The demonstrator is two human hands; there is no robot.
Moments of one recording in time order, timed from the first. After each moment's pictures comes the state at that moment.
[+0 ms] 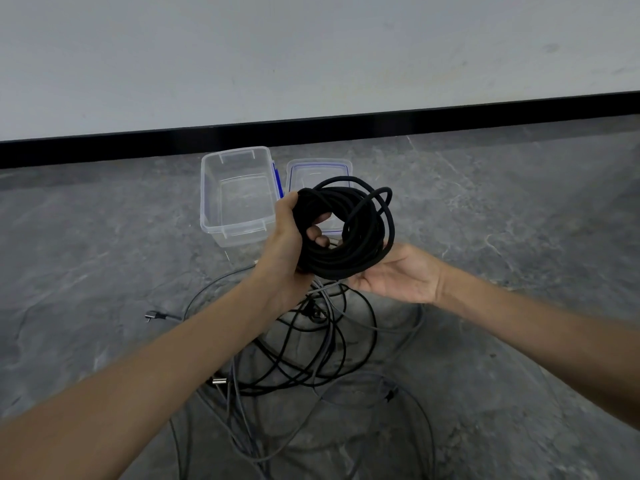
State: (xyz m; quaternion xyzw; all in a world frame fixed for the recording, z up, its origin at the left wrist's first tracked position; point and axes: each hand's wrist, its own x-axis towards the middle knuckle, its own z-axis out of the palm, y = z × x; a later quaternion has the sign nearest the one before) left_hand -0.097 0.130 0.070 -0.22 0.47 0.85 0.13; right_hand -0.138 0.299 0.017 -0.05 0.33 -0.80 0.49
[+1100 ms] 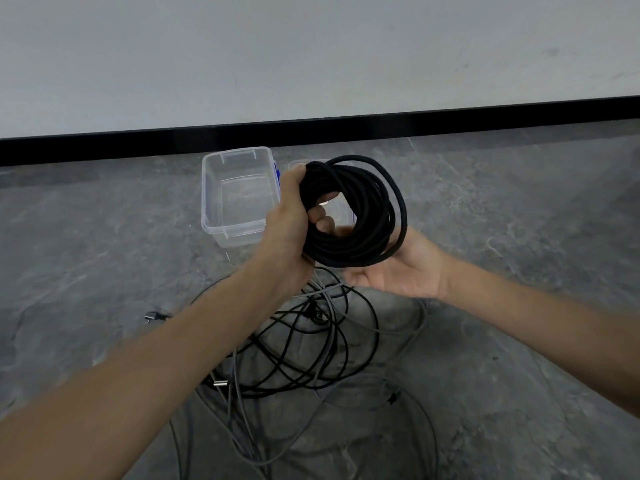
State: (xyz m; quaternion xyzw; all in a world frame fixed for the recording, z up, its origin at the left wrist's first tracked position) left_hand -0.103 0.131 0.096 -0.16 0.49 0.86 0.07; right_hand -0.138 0.288 0.040 -0.01 0.38 -0.79 0.47
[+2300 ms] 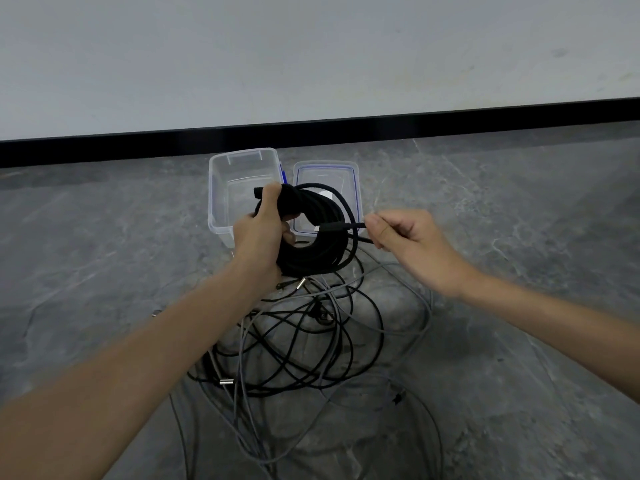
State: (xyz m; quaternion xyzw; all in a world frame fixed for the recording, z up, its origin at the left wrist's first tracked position) left_hand -0.109 0.096 0.076 -0.29 0.57 0.77 -0.04; right_hand -0.114 0.286 0.071 -0.25 0.81 -0.53 0.02
